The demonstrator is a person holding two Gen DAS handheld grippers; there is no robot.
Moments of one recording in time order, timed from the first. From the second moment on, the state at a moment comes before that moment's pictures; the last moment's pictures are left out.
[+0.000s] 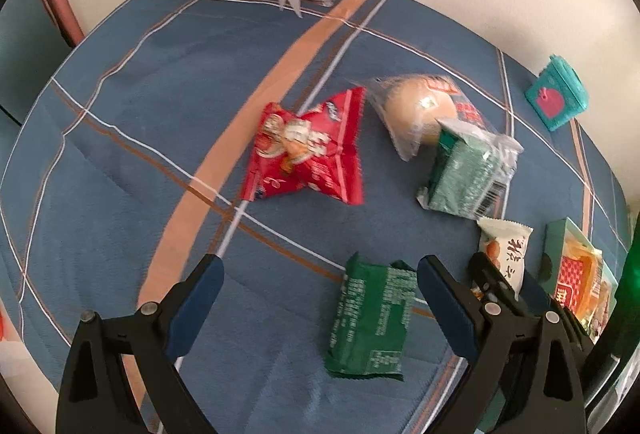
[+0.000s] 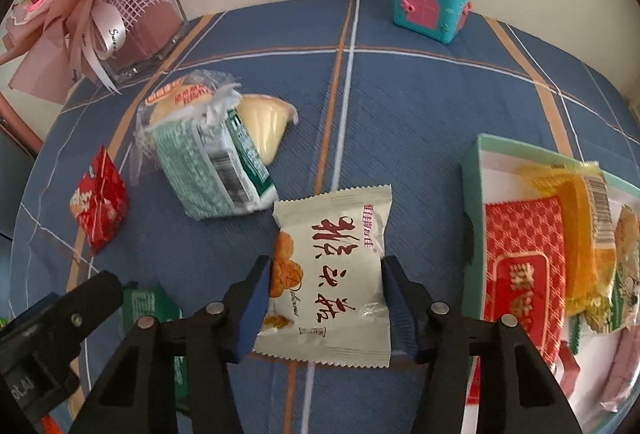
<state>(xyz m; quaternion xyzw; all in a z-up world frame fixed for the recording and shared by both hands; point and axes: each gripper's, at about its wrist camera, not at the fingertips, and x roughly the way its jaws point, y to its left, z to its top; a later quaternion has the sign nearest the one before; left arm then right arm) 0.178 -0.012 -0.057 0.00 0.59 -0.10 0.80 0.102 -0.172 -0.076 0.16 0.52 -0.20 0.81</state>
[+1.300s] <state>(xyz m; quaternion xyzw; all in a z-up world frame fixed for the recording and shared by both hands) 0.126 -0.034 -0.006 -0.03 0.56 -0.22 0.80 0.028 -0.192 0.002 0.21 0.49 -0.22 0.82</state>
